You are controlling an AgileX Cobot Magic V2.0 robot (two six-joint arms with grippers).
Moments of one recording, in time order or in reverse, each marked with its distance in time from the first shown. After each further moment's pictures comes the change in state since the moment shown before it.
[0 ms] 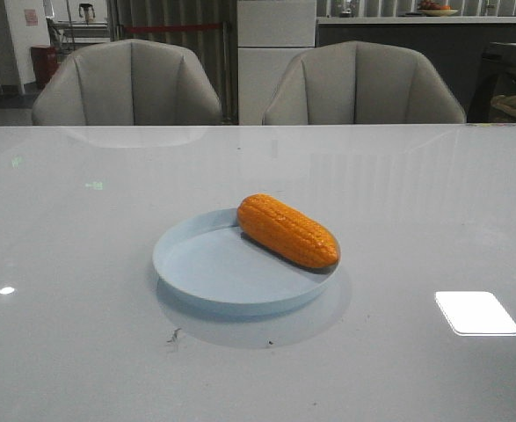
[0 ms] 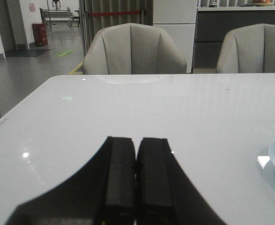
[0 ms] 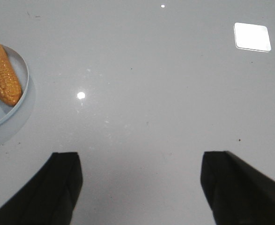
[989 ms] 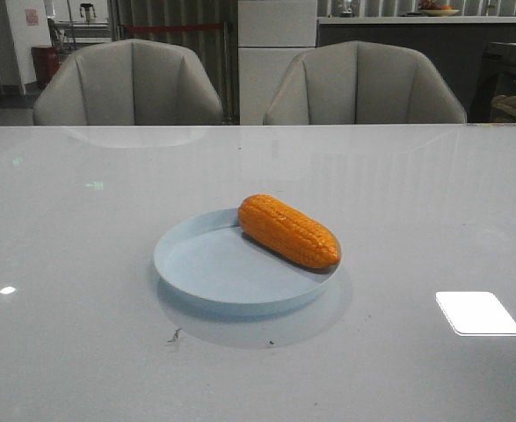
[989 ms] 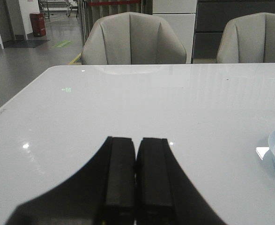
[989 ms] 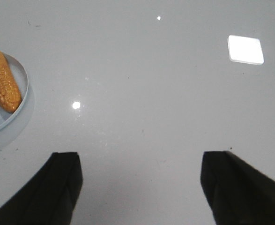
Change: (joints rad) left arm 0.000 0.000 0.000 0.000 0.029 0.000; right arm 0.010 -0.093 0.000 -0.024 0.000 0.000
